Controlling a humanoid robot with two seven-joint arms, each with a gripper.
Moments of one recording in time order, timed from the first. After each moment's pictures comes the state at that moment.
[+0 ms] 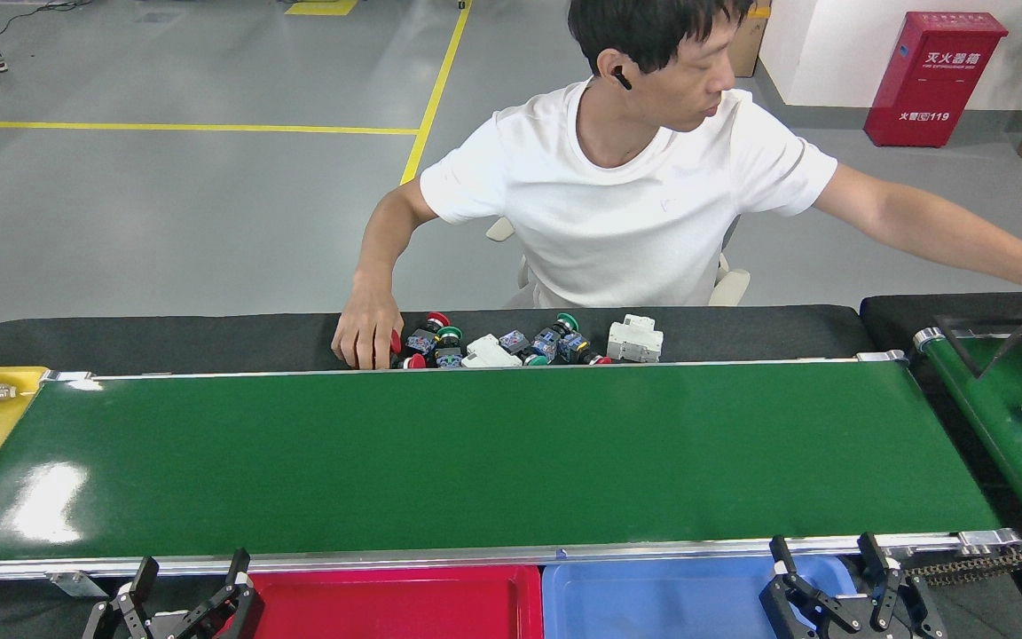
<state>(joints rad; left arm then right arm) 0.32 0.16 0.08 -1.76 -1.34 0.00 0.03 0.29 -0.02 -0.14 -1.75 1.29 -0.18 -0.07</state>
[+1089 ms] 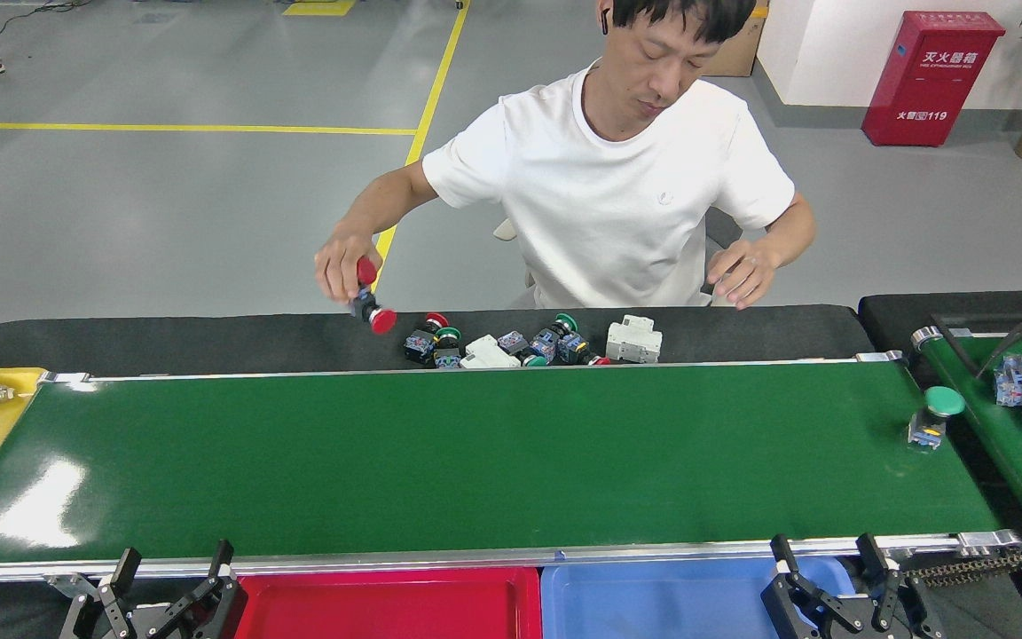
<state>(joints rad) 0.31 0.16 0.12 -1.76 -1.34 -0.05 0.03 0.29 -0.02 -0.14 -1.75 1.24 -0.19 -0.07</state>
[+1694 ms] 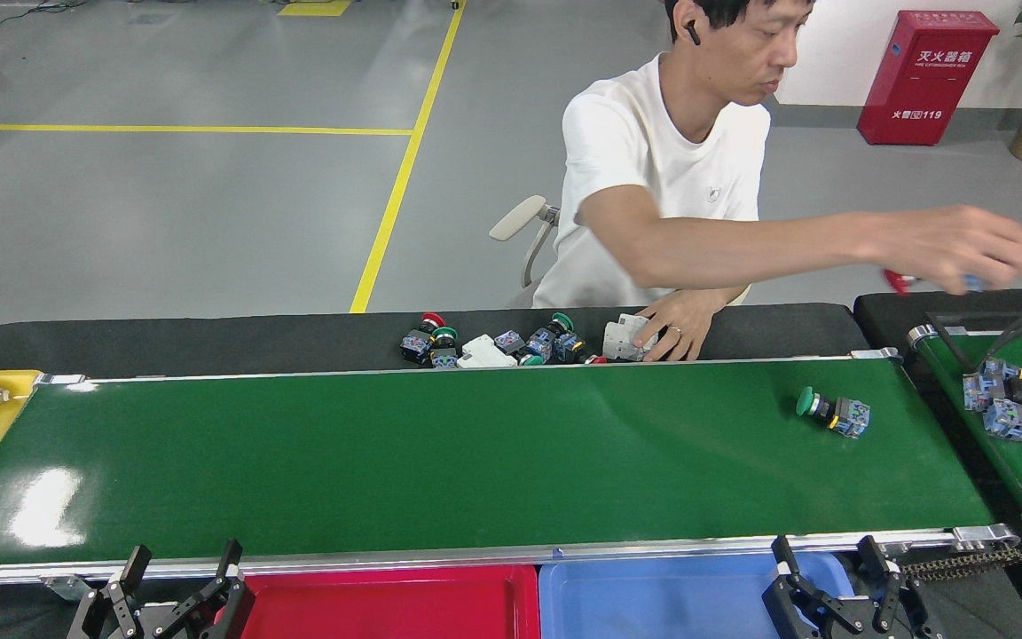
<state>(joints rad) 0.31 0.16 0.13 -1.76 -1.33 -0.06 0.03 0.29 -0.03 -0.14 -1.75 1.24 -0.18 -0.05</state>
